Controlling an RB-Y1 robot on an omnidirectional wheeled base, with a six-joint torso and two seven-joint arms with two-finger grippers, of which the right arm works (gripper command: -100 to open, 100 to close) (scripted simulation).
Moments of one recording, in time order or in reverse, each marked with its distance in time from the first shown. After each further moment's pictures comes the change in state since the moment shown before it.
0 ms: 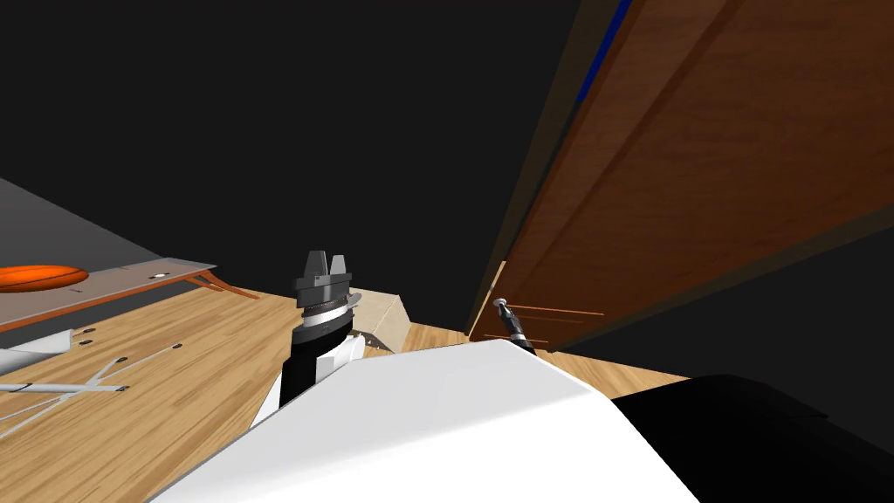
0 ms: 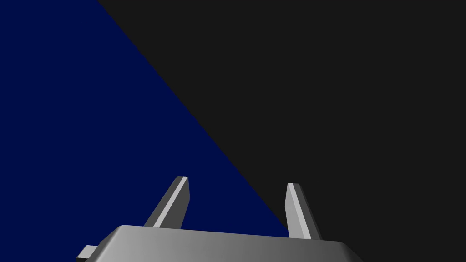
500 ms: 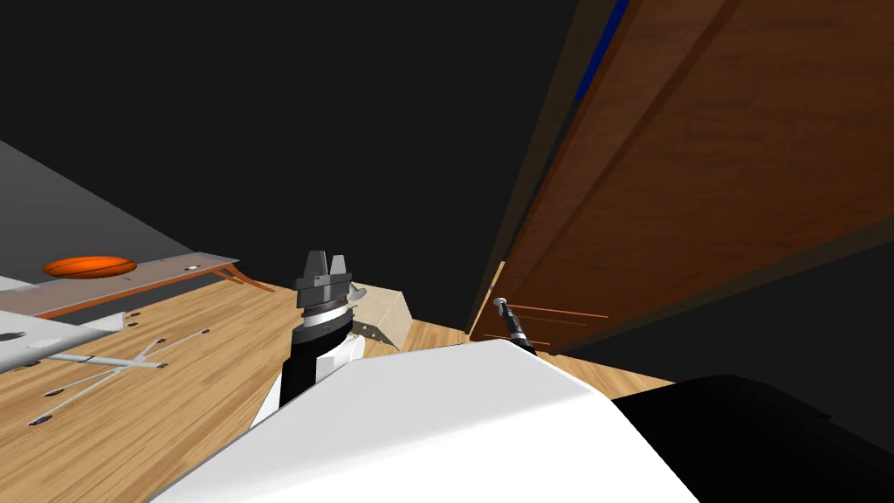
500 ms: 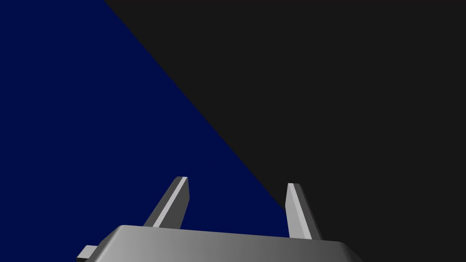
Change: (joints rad) arm -0.010 -0.012 0.020 0.014 -0.064 0.004 -0.121
